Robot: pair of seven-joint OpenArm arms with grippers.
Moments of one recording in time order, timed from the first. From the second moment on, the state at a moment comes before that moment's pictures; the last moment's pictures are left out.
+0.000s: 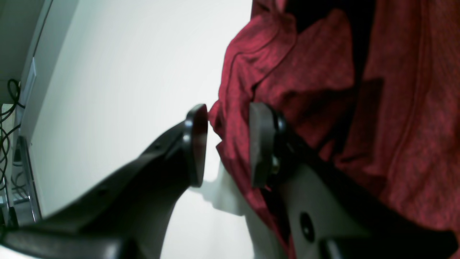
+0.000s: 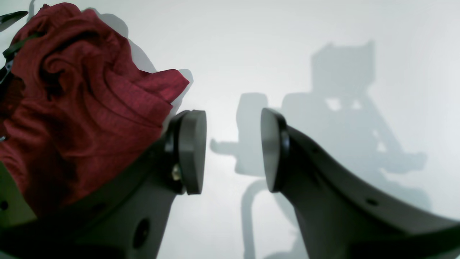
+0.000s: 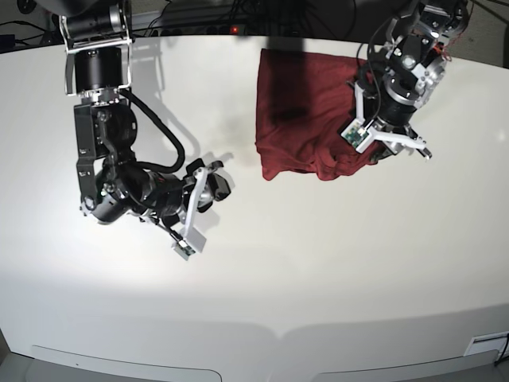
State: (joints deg) left arm 15.1 -22.3 21.3 98.0 20.8 -5.1 23.5; right arm 12.9 10.9 -3.4 86.3 34.9 36.3 -71.4
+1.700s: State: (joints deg) left arm 17.1 -22.2 0.9 101.2 -19.5 1.2 34.4; right arm 12.9 4.3 -3.2 86.2 27.8 36.3 -59.2
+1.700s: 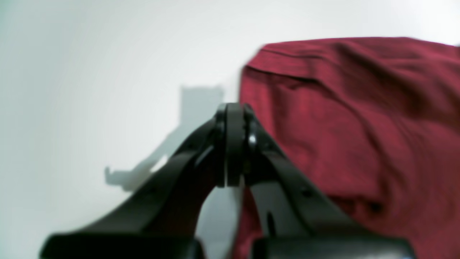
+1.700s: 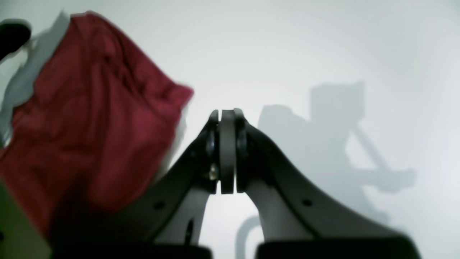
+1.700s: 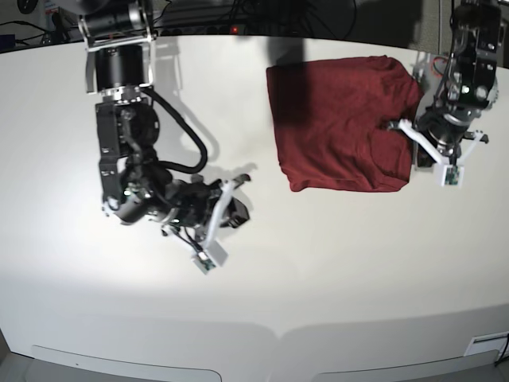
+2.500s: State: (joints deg) left arm 45.1 -16.9 1.0 109.8 -14.7 -3.2 25.2; right arm 22.3 -9.5 -9.9 53.3 6.3 36.3 -40.5
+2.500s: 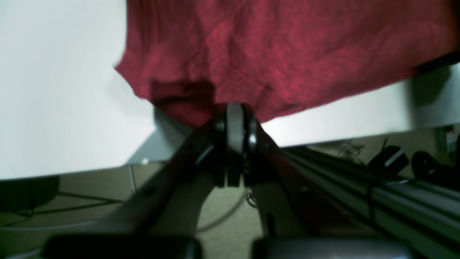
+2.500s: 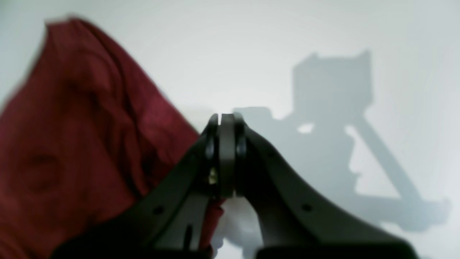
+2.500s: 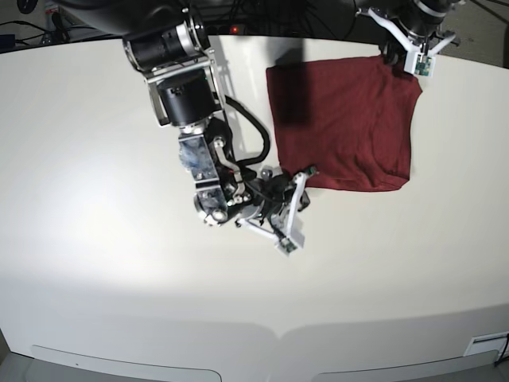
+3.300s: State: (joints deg) left arm 24.7 -16.0 0.9 100.4 -11.7 -3.4 23.2; right arm 0.8 3.1 -9.9 84.4 12.6 36.3 -51.3
